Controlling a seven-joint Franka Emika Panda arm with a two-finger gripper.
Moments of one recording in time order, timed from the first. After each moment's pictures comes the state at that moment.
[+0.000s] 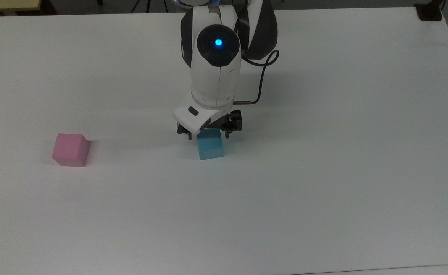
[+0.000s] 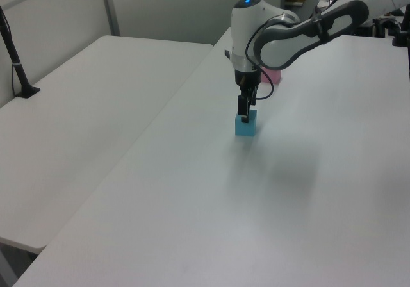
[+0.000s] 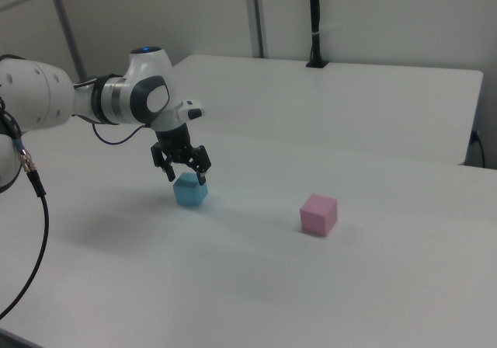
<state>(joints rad) 0.24 0.53 -0.13 -1.53 -0.02 2.07 0.03</state>
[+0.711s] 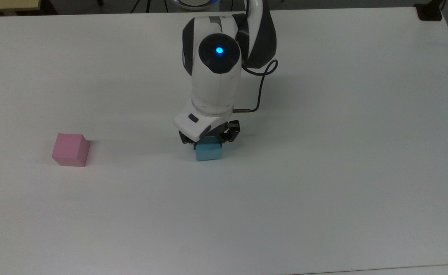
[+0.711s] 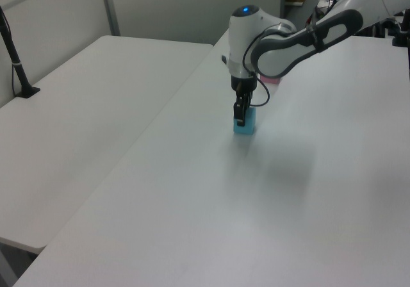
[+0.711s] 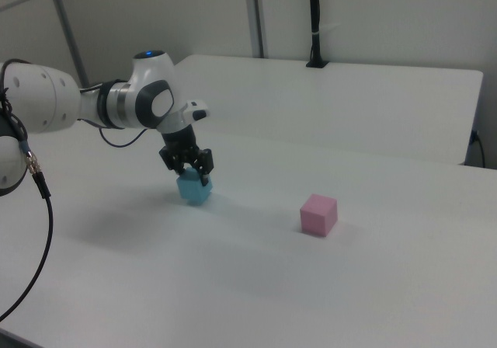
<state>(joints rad) 0.24 0.56 -0.14 -1.51 -0.02 2.13 0.03</state>
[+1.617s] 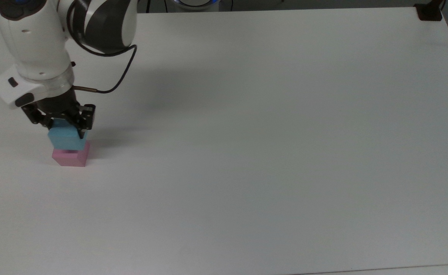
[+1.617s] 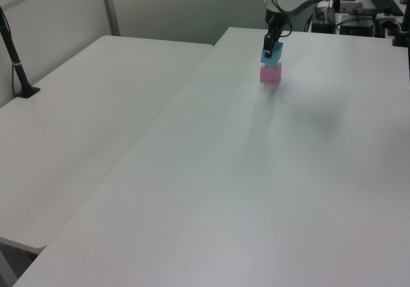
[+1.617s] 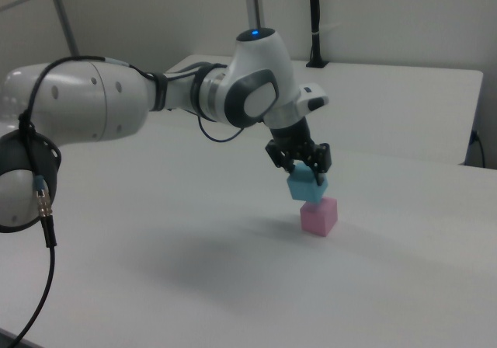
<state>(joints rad) -0.17 0.55 -0.16 -1.39 -0.03 2.16 -0.27</state>
